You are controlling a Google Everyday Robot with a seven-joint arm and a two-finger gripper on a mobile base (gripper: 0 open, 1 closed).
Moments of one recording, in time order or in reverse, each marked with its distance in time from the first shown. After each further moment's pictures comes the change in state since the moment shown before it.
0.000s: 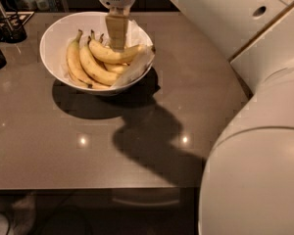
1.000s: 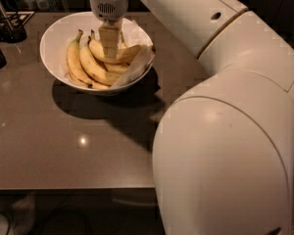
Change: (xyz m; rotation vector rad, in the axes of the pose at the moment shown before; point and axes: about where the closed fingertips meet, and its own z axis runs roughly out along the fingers) arm -0.025 -0.003 0.052 -0.128 -0.010 0.003
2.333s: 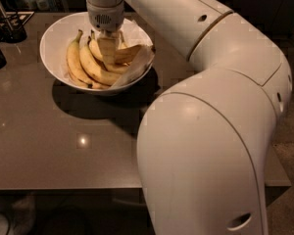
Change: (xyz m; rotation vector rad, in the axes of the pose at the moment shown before) arm -0.005 0.006 0.034 -0.067 0.029 0.010
